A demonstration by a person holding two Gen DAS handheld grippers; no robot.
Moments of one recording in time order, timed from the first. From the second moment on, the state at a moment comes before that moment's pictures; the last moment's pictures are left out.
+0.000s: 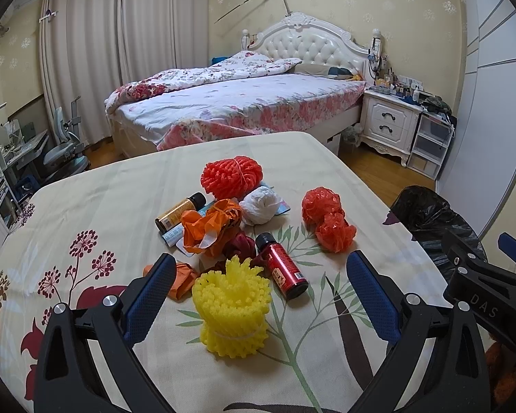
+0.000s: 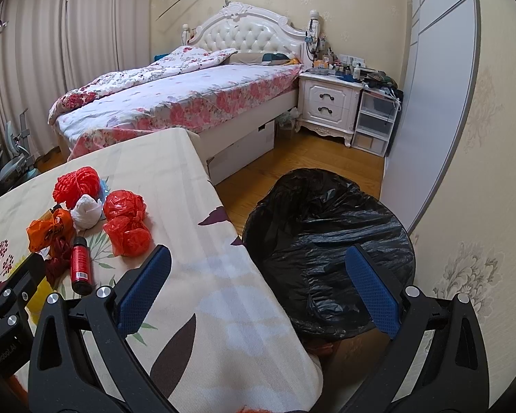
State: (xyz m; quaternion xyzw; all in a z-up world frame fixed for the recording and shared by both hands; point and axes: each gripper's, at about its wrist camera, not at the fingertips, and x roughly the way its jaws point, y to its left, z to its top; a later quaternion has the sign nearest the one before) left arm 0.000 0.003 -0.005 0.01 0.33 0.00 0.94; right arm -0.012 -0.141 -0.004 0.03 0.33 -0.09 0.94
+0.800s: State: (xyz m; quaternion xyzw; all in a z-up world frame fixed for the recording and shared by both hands) left arm 0.000 0.004 -0.008 0.01 0.33 0.00 0.94; right arm -0.013 -0.139 -0.011 0.03 0.33 -0.09 0.94
